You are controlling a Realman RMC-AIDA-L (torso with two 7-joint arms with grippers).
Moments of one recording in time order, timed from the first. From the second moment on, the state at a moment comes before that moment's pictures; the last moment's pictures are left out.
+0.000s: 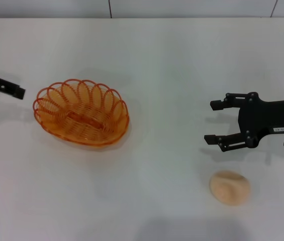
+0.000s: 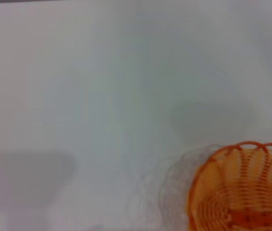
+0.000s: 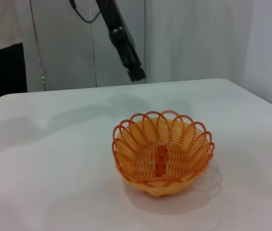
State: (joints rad) left arm -0.67 -1.89 0.78 1.07 2.60 1.67 -2.46; right arm 0.51 2.01 -1.11 -0.76 -1.81 -1.43 1.24
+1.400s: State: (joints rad) left arm -0.79 -1.97 0.84 0.71 2.65 1.31 -2.37; right arm 0.50 2.01 -1.12 -0.75 -1.81 -1.42 1.23
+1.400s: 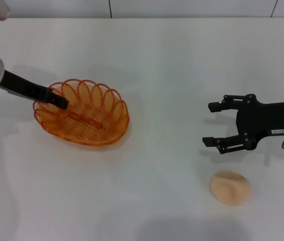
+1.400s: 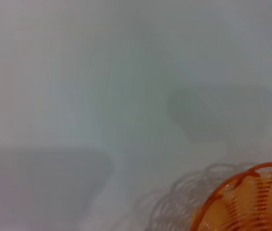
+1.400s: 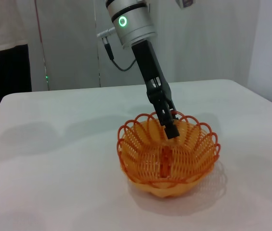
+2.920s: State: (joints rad) left arm -0.74 -2.00 0.83 0.85 2.48 1.44 -2.55; right arm 0.51 2.01 -1.12 -0.78 -1.80 -1.42 1.22
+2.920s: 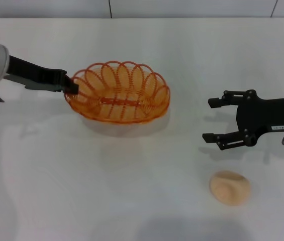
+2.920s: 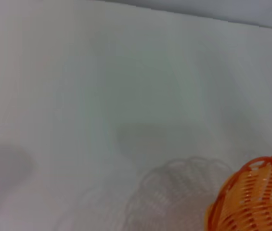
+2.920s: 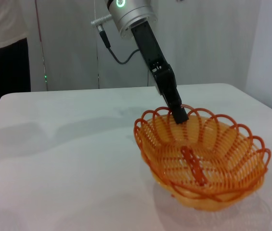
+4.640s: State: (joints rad) left arm -0.73 -2.08 1.16 0.87 2.36 1.32 -2.84; right arm 0.50 2.01 -1.12 -0.78 -1.80 -1.41 1.19
